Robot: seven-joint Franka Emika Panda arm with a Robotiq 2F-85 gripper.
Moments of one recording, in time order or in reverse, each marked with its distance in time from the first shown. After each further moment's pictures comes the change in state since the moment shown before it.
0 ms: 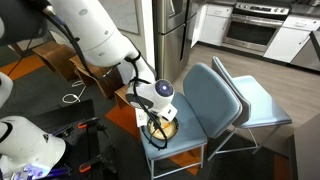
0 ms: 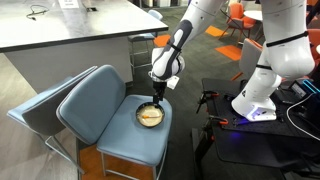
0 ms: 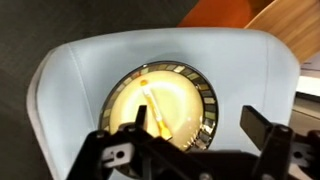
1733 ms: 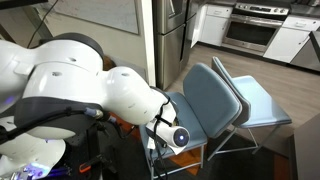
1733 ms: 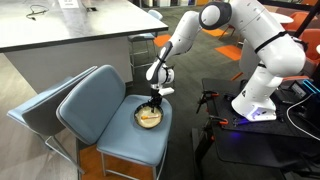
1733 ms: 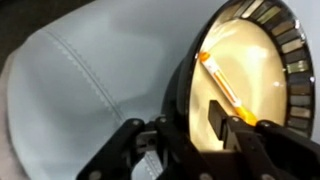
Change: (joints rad) arm -0.311 0.481 0.132 0.393 0.045 -0.034 0.039
